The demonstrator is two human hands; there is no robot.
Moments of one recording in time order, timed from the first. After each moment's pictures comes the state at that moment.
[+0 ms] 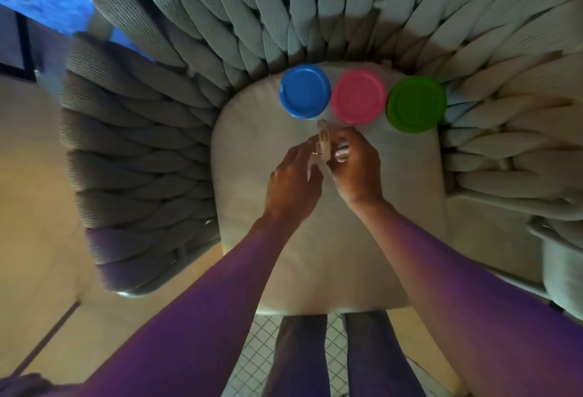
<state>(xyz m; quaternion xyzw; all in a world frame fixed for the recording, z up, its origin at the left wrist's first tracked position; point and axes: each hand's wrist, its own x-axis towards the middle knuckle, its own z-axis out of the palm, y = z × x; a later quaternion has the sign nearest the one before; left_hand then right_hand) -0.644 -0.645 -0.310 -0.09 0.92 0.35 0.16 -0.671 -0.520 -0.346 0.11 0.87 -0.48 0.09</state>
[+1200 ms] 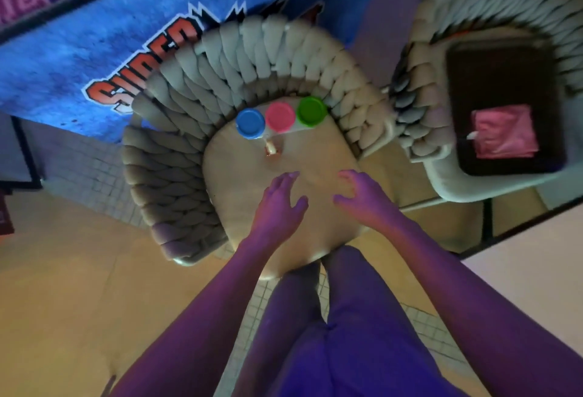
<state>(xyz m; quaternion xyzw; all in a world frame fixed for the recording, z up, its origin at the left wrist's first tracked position) -0.561 -0.628 -0.118 0.06 0.90 0.31 0.29 -0.531 -0.427 -0.109 0.22 0.85 -0.39 0.30</state>
